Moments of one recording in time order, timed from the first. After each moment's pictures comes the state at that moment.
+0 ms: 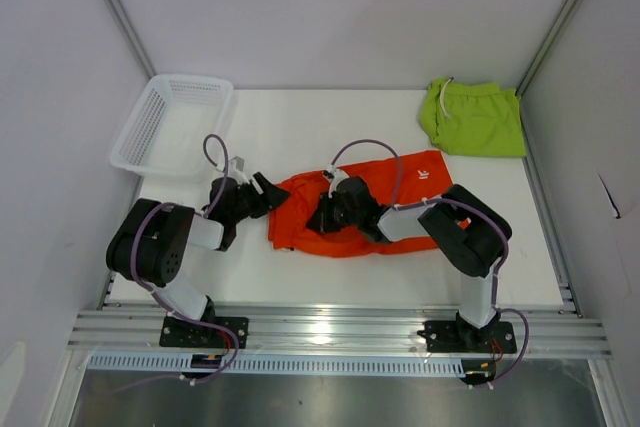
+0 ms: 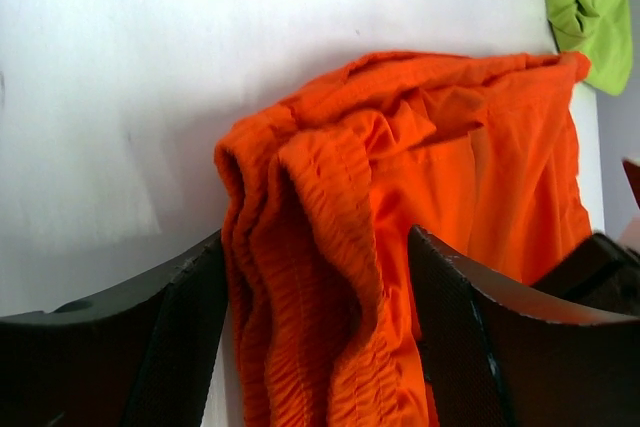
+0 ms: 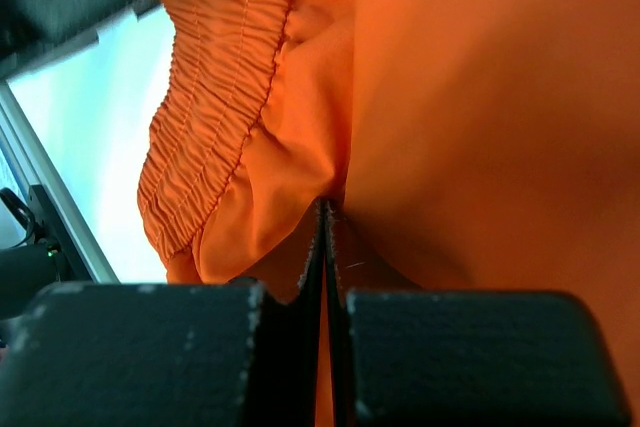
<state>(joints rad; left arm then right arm) -0.21 1.64 0.43 0.74 0.30 -0.73 0.80 1.91 0.88 0.48 -0.27 0.66</state>
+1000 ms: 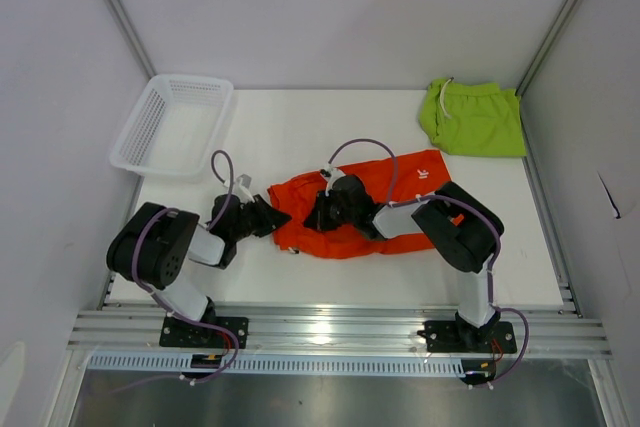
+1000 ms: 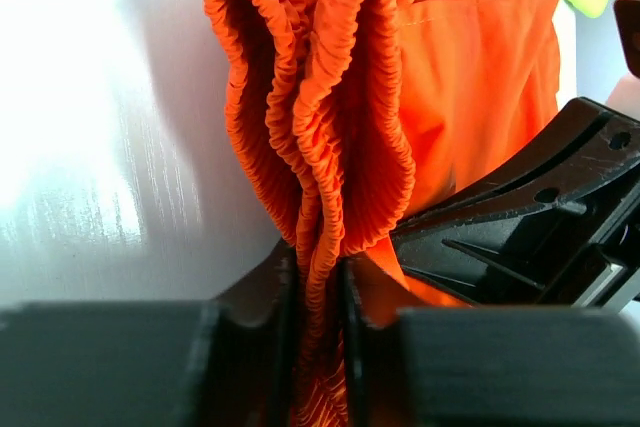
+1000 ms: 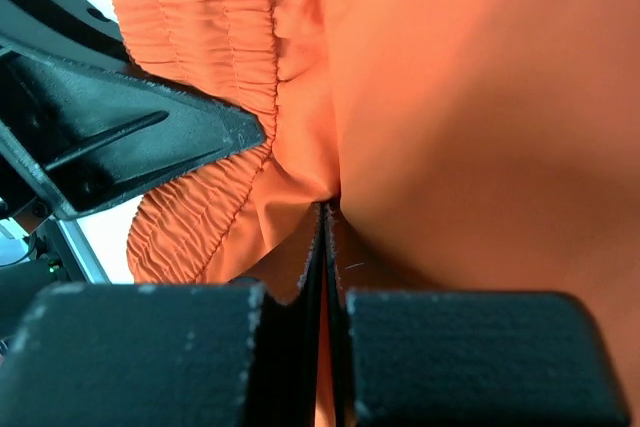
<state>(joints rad) -0.26 1.64 0.26 0.89 0.40 -0.78 0.80 1.97 0.94 0.46 -0.27 0.68</state>
